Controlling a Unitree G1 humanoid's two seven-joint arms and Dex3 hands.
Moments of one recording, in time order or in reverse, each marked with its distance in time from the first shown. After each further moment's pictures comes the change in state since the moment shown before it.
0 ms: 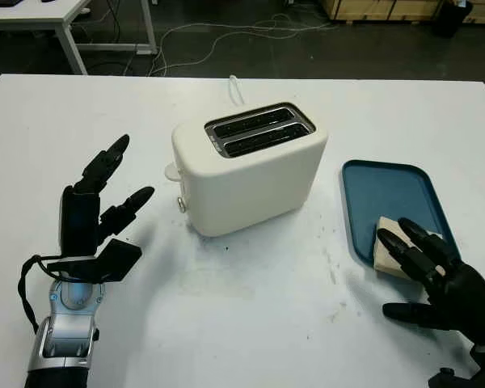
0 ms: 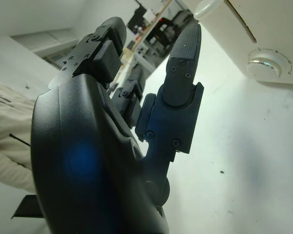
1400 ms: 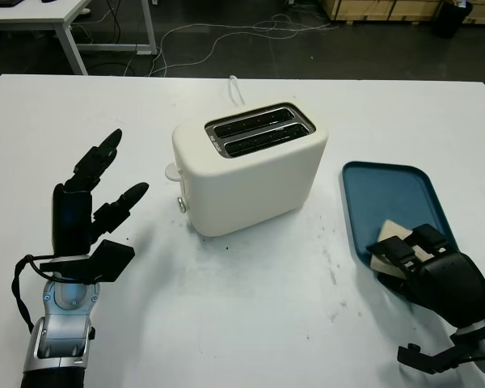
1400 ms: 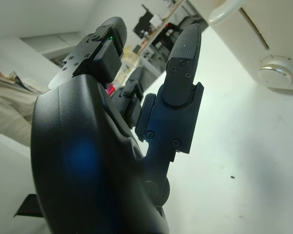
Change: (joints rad) left arm 0.003 0.002 0.033 -0.022 -0.030 -0.025 -0.007; right arm 0.076 0.003 0.049 -0.394 -0.043 0.491 0.243
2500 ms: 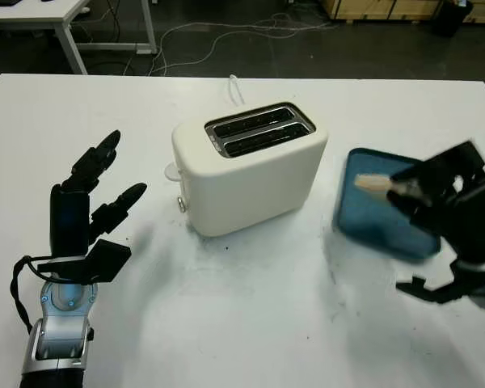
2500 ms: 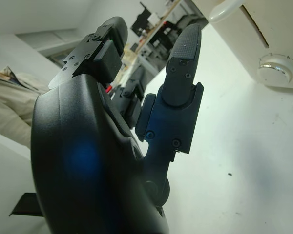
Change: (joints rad) left arm 0.005 0.000 -0.001 -0.004 -0.012 0.013 -0.014; right arm -0.394 0.017 -0.056 0.177 0.204 -0.269 -0.216
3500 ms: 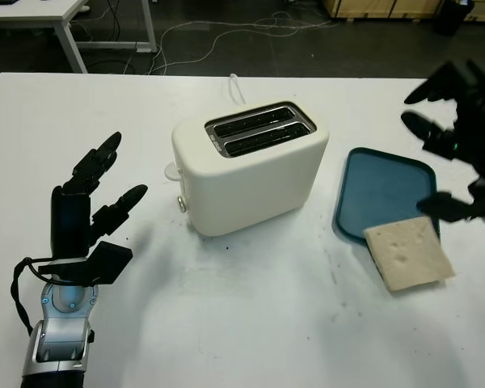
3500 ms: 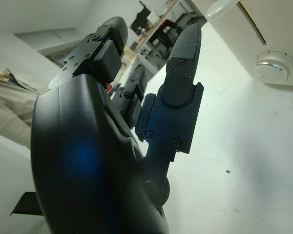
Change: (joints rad) left arm 0.009 -0.005 -0.001 -0.015 0.009 0.004 0.001; right arm -0.356 0.013 -0.051 0.185 0.244 -0.064 0.405
